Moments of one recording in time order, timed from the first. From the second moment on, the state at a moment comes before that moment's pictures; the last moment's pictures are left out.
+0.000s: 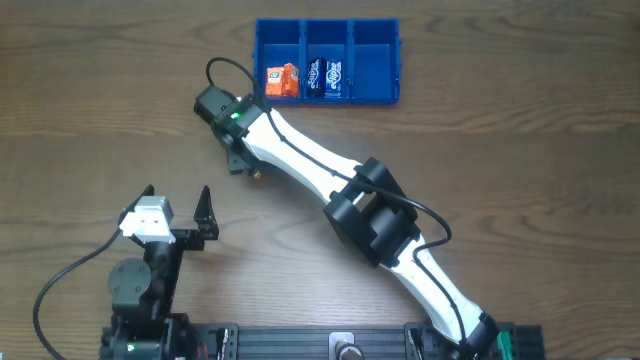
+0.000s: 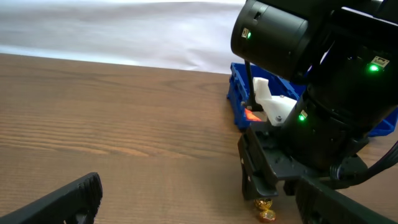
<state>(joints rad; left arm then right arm) -0.04 0.03 0.03 -0.14 0.06 -0.12 0.85 2.46 2.15 -1.09 0.07 0.70</state>
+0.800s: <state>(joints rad) -0.04 0.03 0.03 -0.14 0.06 -0.12 0.85 2.48 2.14 -1.14 0.06 0.77</state>
